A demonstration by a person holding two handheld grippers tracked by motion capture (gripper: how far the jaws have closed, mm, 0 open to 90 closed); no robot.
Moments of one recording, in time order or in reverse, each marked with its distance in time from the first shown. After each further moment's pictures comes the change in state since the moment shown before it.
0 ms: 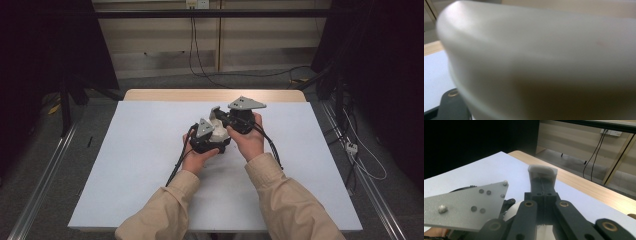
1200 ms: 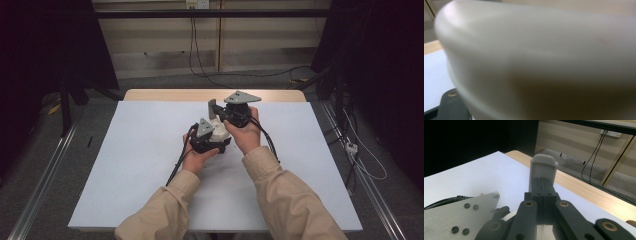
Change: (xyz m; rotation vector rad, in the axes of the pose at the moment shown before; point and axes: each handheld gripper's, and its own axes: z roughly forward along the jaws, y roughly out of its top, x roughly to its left) left arm 0.000 0.000 0.001 0.003 0.006 -0.011; right arm -0.007 0.009 0.016 0.015 -0.004 -0.023
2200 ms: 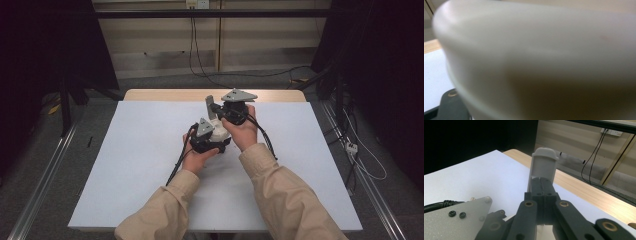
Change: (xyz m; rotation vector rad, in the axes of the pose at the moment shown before) left arm 0.002 0.000 0.000 0.010 -0.009 0.006; right arm -0.004 0.000 0.014 0.012 -0.003 -0.005
